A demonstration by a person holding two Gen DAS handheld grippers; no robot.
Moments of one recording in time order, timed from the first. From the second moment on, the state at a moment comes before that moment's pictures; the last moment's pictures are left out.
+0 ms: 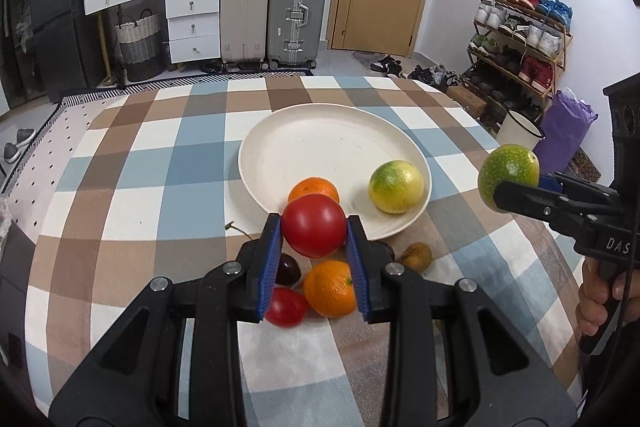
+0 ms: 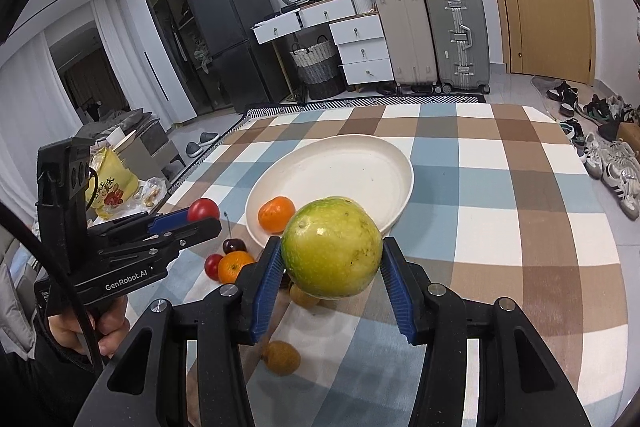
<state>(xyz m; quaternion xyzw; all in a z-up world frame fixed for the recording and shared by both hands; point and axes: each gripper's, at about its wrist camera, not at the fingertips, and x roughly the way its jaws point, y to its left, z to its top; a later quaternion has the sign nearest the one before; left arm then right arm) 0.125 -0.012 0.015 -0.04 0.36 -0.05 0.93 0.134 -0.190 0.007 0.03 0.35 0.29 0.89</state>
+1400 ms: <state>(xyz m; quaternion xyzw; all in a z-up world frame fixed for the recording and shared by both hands) 0.244 0.012 -0.019 -0.04 0.38 -0.03 0.92 0.247 -0.162 -0.030 0.06 0.35 0.28 0.89</state>
